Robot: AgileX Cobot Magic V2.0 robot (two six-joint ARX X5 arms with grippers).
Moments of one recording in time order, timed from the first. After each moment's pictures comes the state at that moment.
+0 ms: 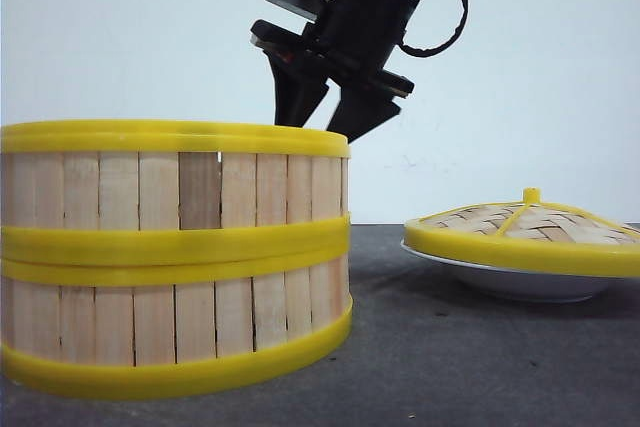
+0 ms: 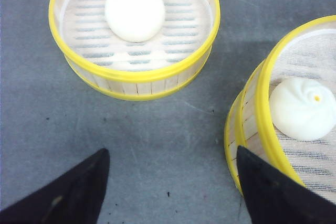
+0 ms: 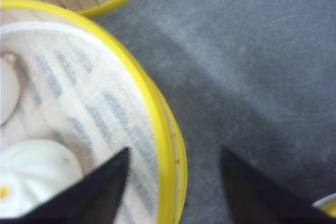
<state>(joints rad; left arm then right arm) -0.07 0.73 0.85 -0.83 0.03 -0.03 0.65 1.79 1.46 -0.55 -0.15 0.03</state>
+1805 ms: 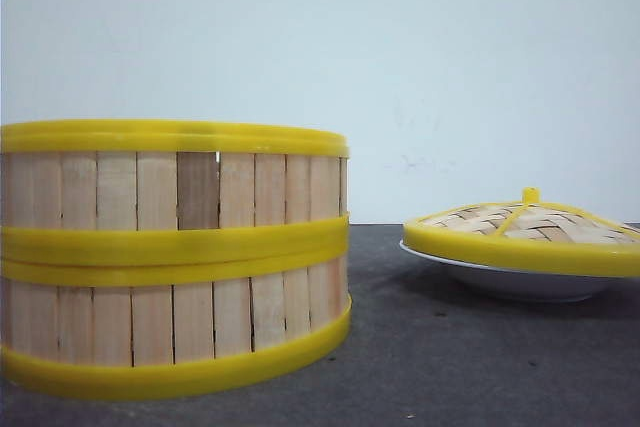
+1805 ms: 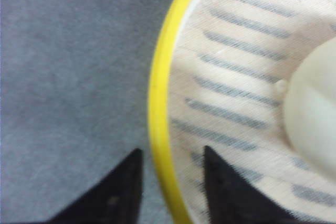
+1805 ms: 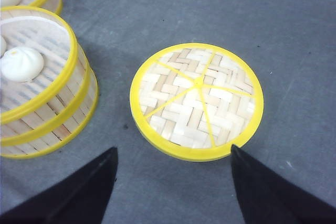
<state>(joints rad) 0.22 1.72 1.15 -0.43 0.00 -0.12 0.54 0.62 1.07 -1.04 0.11 0.14</state>
